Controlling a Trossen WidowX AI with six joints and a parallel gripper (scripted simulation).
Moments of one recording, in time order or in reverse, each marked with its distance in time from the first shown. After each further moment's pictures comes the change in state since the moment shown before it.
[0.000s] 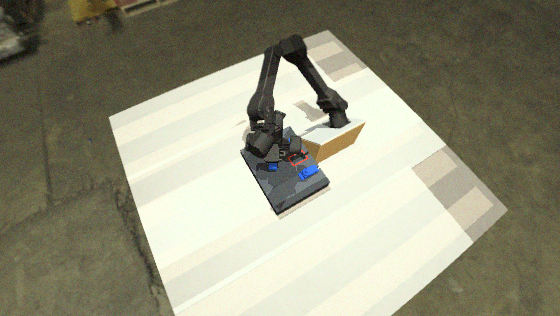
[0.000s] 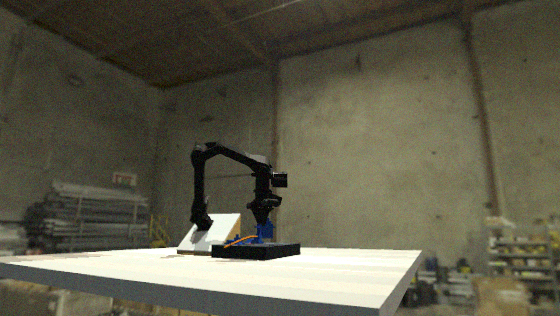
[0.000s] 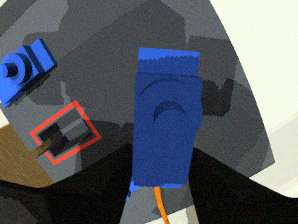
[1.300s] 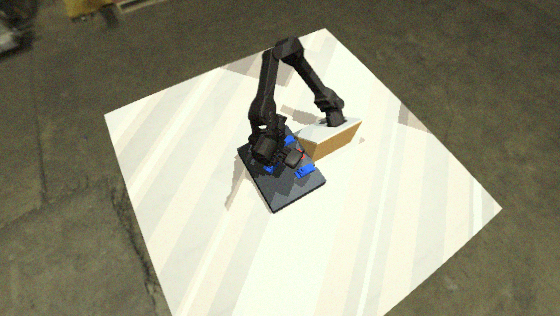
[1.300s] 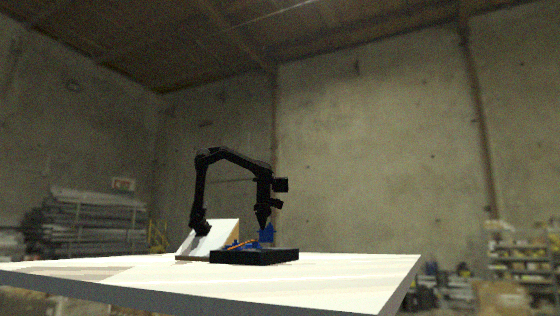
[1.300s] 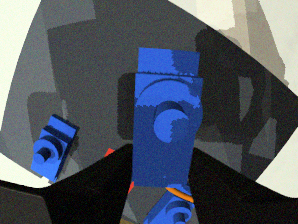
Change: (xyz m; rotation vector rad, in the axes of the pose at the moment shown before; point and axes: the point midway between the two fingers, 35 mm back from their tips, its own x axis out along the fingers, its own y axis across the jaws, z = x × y) arm -0.004 0.017 0.021 0.520 -0.001 0.002
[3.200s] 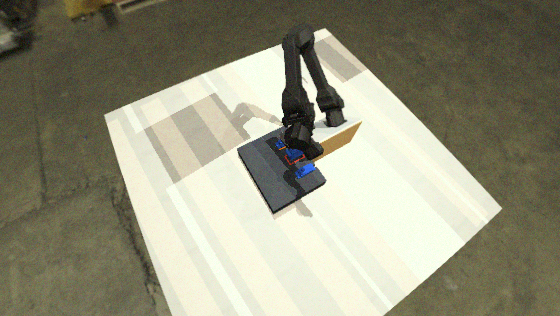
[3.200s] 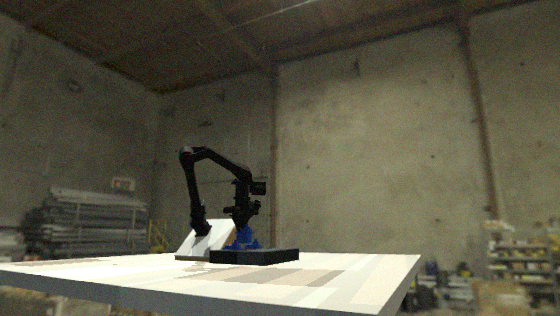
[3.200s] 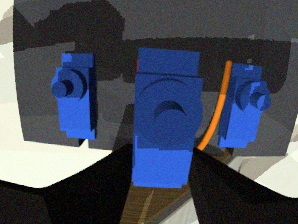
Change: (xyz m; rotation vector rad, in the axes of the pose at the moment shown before) arm 0.005 0.051 -0.095 0.458 -0.003 0.009
